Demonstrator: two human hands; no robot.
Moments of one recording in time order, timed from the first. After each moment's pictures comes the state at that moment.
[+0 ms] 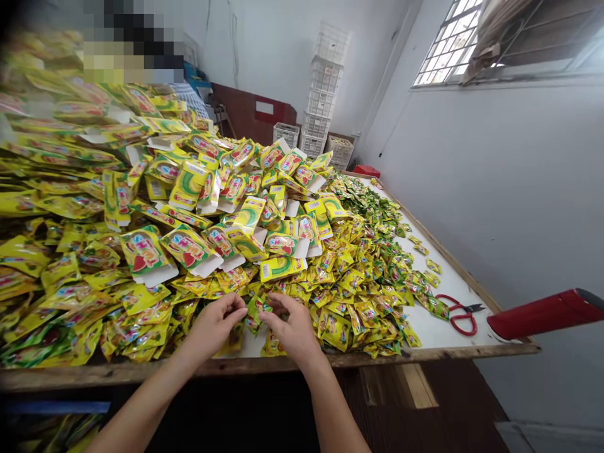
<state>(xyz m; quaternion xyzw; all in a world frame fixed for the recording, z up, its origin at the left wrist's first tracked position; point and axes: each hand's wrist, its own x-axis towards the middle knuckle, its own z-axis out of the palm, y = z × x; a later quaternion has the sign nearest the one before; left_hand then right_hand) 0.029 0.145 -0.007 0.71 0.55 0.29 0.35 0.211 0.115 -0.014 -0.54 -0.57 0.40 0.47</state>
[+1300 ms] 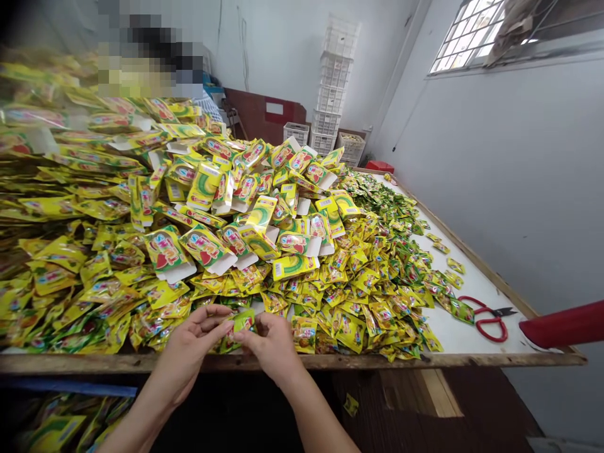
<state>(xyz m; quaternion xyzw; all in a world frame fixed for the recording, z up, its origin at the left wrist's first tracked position) -0.011 0.102 0.002 0.44 0.53 0.47 0.55 0.143 0.099 -0.022 -0.47 -0.44 0.59 0.48</state>
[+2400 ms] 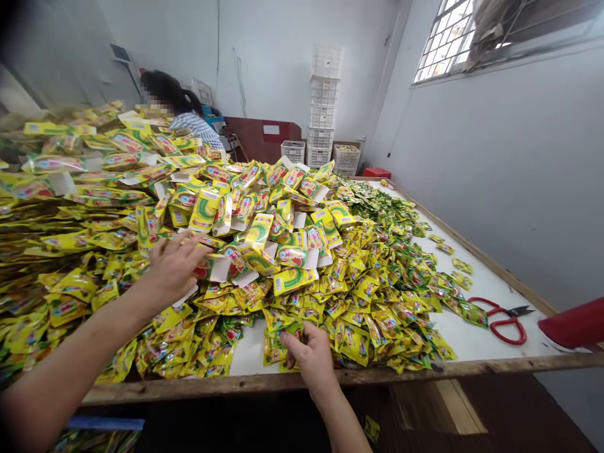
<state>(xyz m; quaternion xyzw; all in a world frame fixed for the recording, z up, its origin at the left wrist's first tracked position) -0.078 0.232 0.099 0.84 0.51 0.14 -0.14 0.201 0.088 -0.010 -0.52 -0.39 0.53 0.54</state>
